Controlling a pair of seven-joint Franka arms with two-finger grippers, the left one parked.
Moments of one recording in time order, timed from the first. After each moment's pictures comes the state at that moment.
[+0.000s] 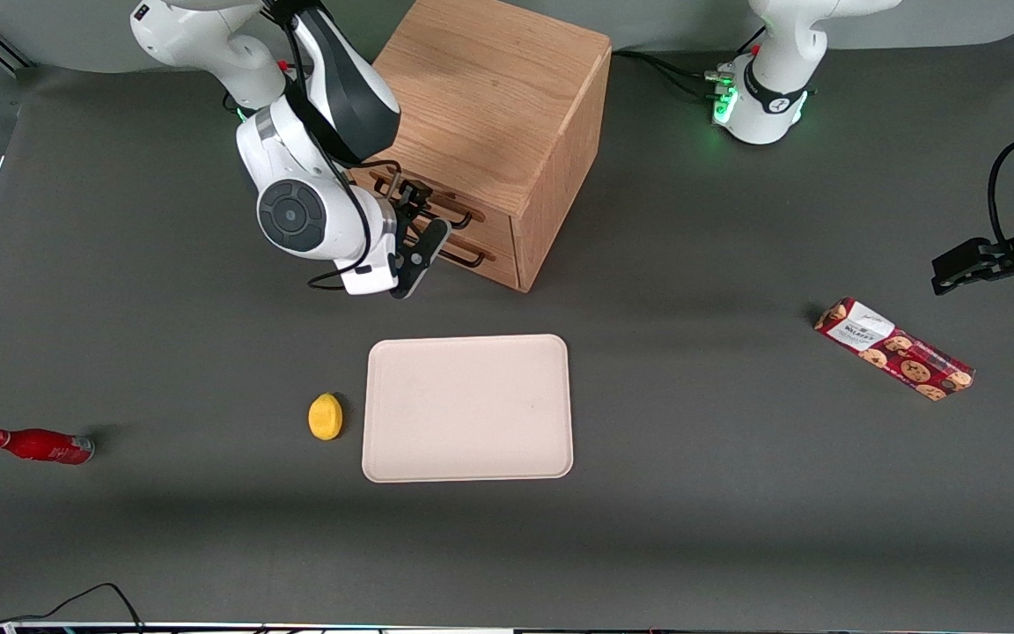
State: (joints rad) arm 0.82 0.26 -0.29 -1.78 0.40 1.67 -0.49
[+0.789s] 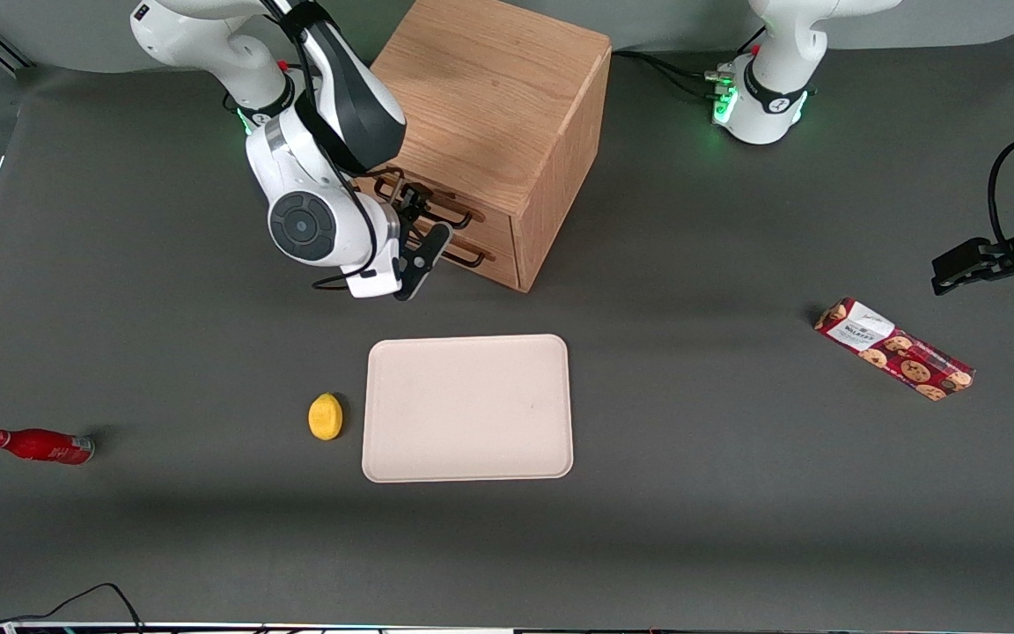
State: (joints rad) arm 0.82 0.28 -0.29 -1.80 0.41 1.67 -0.49
